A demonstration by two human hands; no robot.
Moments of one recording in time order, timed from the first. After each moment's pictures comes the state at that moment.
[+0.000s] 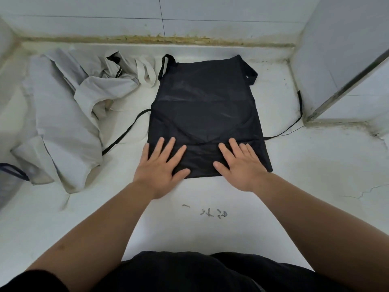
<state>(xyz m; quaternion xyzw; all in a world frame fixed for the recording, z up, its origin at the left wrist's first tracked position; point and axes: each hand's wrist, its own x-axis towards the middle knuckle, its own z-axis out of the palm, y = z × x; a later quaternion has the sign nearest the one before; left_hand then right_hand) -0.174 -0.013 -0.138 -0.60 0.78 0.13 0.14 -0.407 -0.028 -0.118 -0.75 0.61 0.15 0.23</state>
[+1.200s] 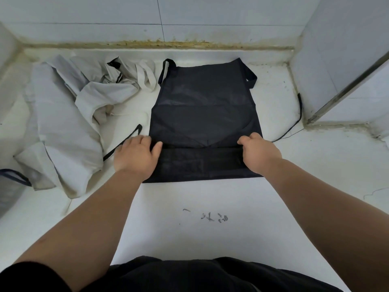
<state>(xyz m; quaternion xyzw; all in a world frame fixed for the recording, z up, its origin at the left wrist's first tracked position) -0.146 -0.049 -0.117 -0.75 0.66 0.09 0.02 -0.432 -0.065 -0.102 -0.70 0.69 0.11 0.18</state>
